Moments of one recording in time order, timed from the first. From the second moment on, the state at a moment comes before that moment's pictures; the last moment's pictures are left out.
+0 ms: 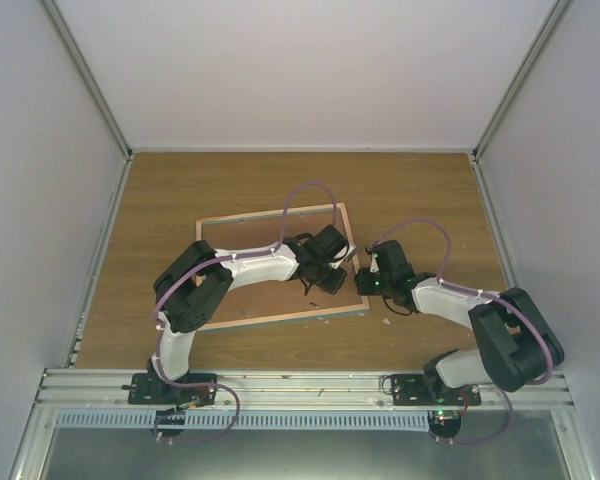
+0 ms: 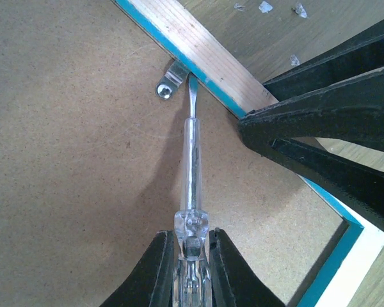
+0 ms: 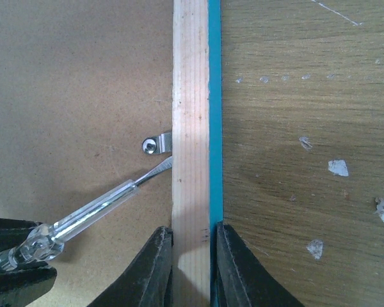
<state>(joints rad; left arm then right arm) -0.90 1.97 1.33 -0.41 0.12 -0.28 0.46 1.39 0.50 -0.03 -0.09 0.42</state>
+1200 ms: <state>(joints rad) -0.91 1.94 1.19 -0.17 0.10 -0.64 0.46 1.40 0.48 0.04 -0.10 0.45</state>
